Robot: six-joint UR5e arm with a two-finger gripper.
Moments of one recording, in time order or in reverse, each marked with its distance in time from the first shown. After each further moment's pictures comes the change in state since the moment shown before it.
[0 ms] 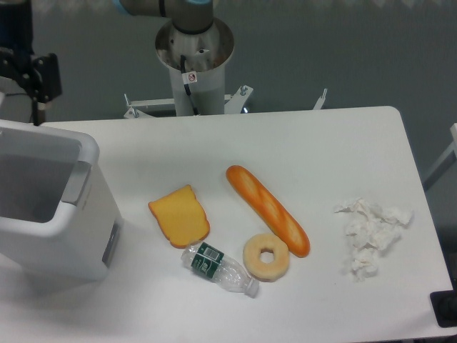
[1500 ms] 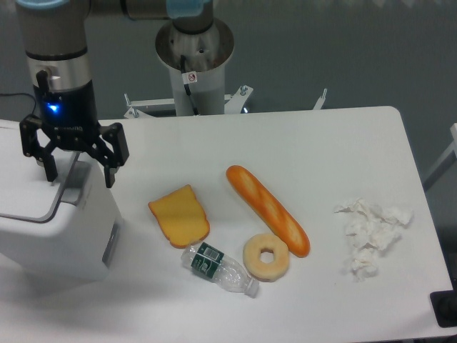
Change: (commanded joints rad) arm 0.083 -0.146 -0.006 0.066 0.035 0.000
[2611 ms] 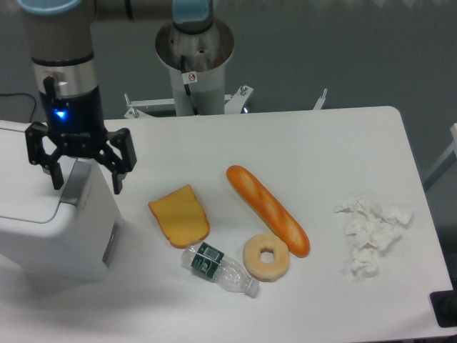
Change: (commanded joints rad) arm 0.156 0.029 0.040 0.000 0.002 0.024
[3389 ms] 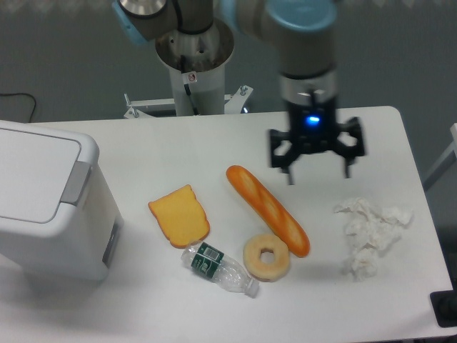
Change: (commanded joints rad) arm 0.575 -0.149 -0.041 -0.054 0.008 0.756
